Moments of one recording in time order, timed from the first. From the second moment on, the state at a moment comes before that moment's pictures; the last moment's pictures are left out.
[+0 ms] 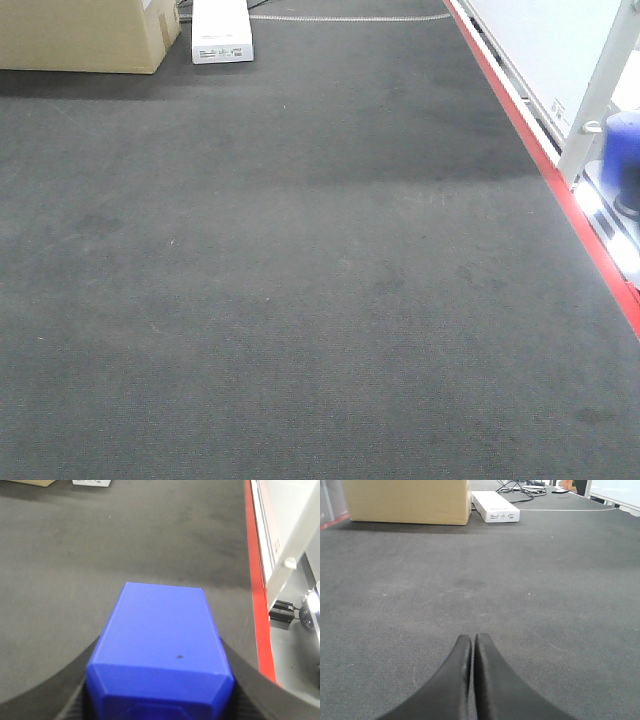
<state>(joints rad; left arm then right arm) 0.04 0.02 0.03 0.01 0.19 -0.04 0.13 0.77 -0.88 0.07 0.63 -0.14</state>
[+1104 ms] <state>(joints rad) 0.04 0.02 0.03 0.01 0.19 -0.04 0.13 0.19 -0.36 0.07 0.59 -0.14</state>
